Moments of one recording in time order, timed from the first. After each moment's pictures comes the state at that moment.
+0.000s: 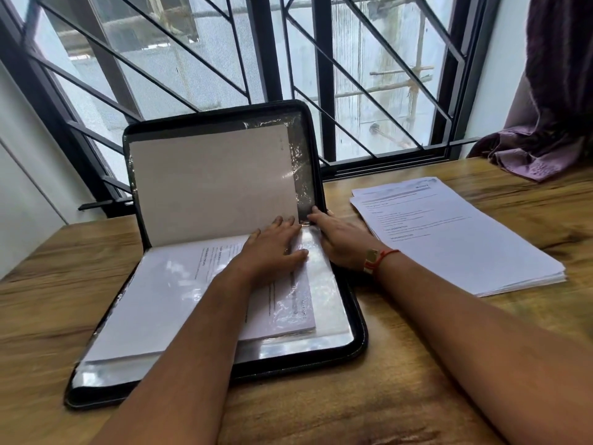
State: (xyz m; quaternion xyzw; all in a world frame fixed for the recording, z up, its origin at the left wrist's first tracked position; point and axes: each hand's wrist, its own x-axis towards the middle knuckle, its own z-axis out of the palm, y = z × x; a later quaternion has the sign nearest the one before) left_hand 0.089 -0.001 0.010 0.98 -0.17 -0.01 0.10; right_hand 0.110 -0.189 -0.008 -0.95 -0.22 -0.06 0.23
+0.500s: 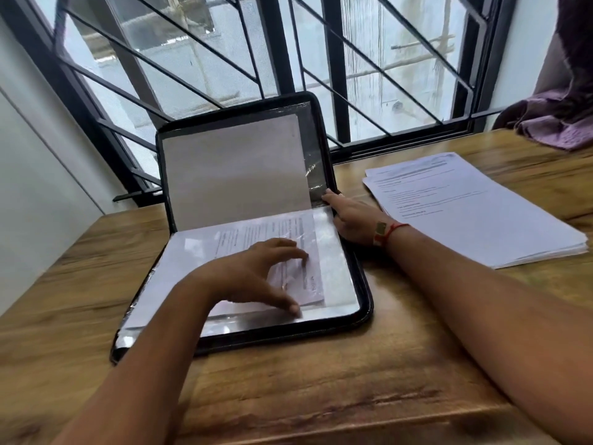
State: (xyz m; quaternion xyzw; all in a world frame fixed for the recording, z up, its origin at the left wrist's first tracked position) left_hand -0.007 0.030 0.052 0.95 -0.19 -0.20 0.12; right_hand 0.103 -0.193 0.000 -0.94 -0.22 -0.02 0.26
